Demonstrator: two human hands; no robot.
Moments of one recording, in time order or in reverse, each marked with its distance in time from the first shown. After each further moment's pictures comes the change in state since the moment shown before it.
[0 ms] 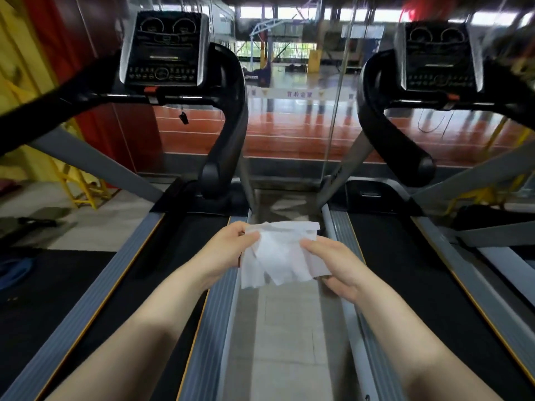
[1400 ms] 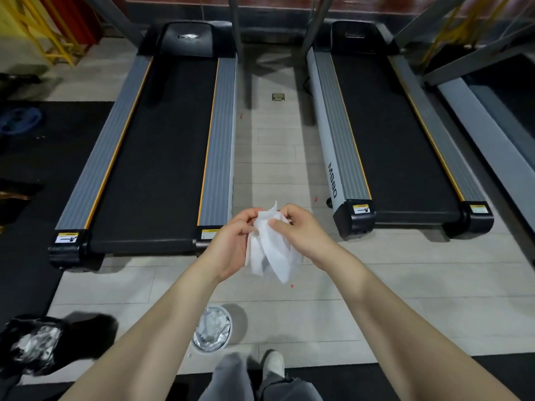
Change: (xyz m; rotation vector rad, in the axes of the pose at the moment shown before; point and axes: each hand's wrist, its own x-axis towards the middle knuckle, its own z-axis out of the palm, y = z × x) left_hand -0.668 -0.230 0.100 -0.664 -0.210 -0.442; right_hand -0.593 0.333 0.181 -0.392 0.085 0.138
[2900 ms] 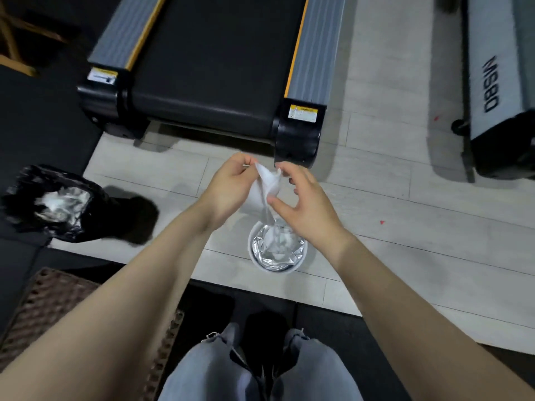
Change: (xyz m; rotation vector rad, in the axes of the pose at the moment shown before) left_hand -0.005 -0.250 -0.405 0.532 0.532 0.151; right_hand 0.088 0.328 0.384 -0.368 -0.112 -0.342
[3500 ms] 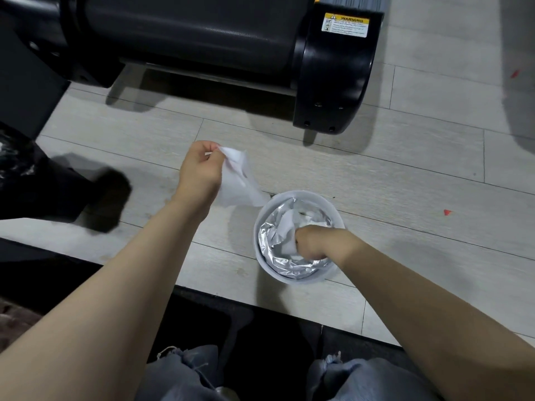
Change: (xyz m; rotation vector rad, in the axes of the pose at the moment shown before) left_hand 0.120 -0.253 0.001 -0.058 0.403 -0.018; right_hand 0.033 0.244 0.181 -0.688 -0.912 0.374
